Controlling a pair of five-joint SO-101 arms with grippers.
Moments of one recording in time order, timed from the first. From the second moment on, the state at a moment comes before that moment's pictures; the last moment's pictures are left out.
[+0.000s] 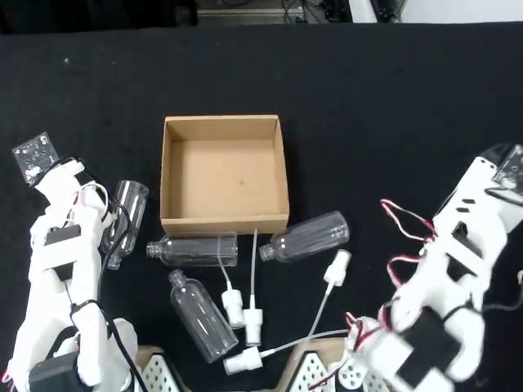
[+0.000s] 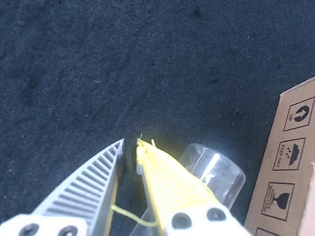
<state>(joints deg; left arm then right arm) -22.9 -31.6 66.3 16.7 10.4 42.1 -16.0 60.3 -25.4 6.7</state>
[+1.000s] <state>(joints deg) -21.9 -31.6 66.3 16.7 10.4 43.6 -5.6 60.8 -26.2 7.3</state>
